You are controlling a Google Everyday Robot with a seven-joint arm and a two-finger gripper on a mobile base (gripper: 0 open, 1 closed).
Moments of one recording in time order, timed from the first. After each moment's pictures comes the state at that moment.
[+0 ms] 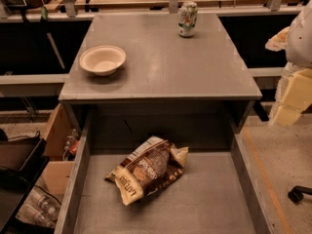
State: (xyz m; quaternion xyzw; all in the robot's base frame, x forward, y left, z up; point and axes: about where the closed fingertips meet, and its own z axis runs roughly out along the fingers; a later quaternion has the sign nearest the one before) arm 0.438 -0.217 0.976 -0.60 0.78 -0.03 0.16
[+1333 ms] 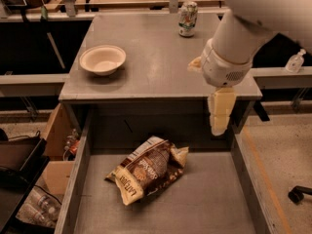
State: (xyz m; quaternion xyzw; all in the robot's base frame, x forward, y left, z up) arm 0.504 -0.120 0.884 -0.76 0.64 -0.01 0.12
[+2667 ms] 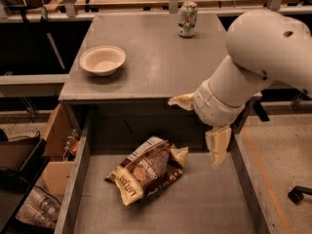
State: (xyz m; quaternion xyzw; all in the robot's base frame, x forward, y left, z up) arm 0.450 -0.089 0.823 -0.86 0.49 0.05 0.17
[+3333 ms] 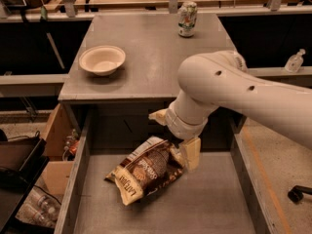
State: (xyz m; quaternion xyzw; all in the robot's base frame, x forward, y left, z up) arm 0.479 -0.048 0.746 -0.88 0.46 0.01 0.14
